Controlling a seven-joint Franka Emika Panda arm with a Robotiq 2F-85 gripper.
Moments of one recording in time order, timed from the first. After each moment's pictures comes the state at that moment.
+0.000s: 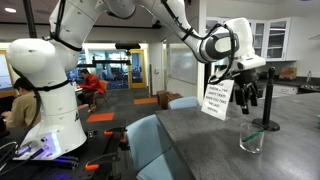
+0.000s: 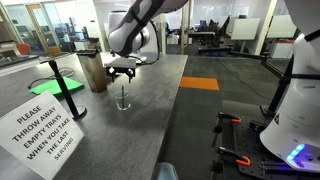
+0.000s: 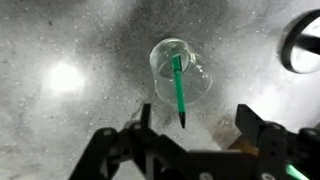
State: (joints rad) arm 0.04 0.62 -0.17 -1.67 0.05 2.53 0.93
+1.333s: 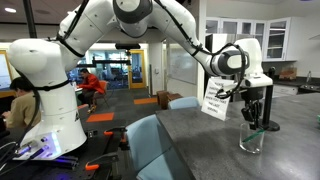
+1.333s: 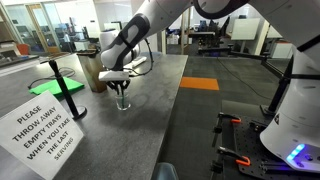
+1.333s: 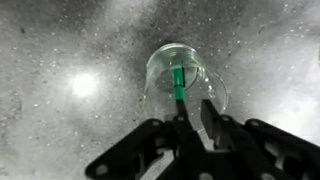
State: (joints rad) arm 0.05 0.87 -0.19 -1.39 0.05 2.40 1.00
